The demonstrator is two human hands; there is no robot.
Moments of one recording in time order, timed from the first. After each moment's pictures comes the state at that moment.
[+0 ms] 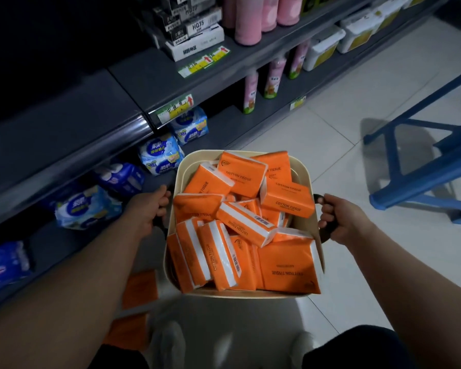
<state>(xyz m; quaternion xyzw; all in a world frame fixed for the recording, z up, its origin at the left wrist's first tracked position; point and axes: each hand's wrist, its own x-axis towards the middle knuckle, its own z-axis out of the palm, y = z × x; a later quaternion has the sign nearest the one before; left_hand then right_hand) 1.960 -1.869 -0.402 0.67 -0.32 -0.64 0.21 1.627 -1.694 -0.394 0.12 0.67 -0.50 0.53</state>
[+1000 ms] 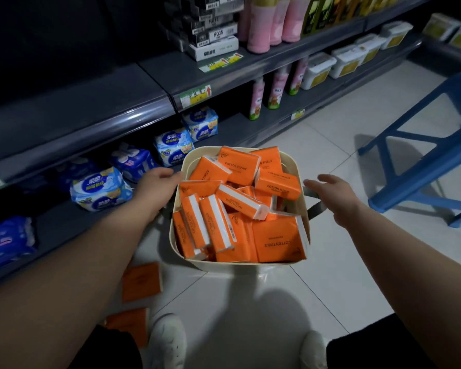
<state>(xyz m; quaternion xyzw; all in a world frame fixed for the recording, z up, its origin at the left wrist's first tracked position) 1.997 -1.824 -0.407 0.64 -0.56 -0.46 0.25 1.688 -1.672 -0.388 -0.22 0.83 -0.38 0.35</state>
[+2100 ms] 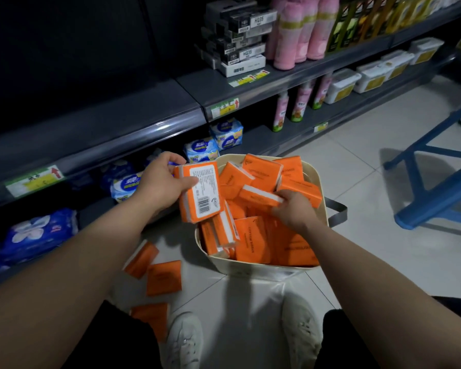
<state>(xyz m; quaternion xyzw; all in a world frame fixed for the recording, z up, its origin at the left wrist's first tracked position) 2.037 -1.793 -0.338 0.60 -0.64 -0.39 0.28 1.782 -1.699 -0.410 -0.49 0.80 -0.21 0.29</state>
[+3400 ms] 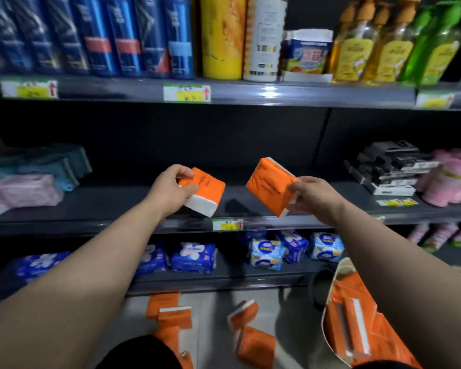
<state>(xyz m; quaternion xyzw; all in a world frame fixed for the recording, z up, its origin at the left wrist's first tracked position) 2.370 -1.788 -0.194 0.66 -0.54 -0.25 0.45 2.077 -1.836 -0.178 -0.50 0.56 -0.41 0.52</state>
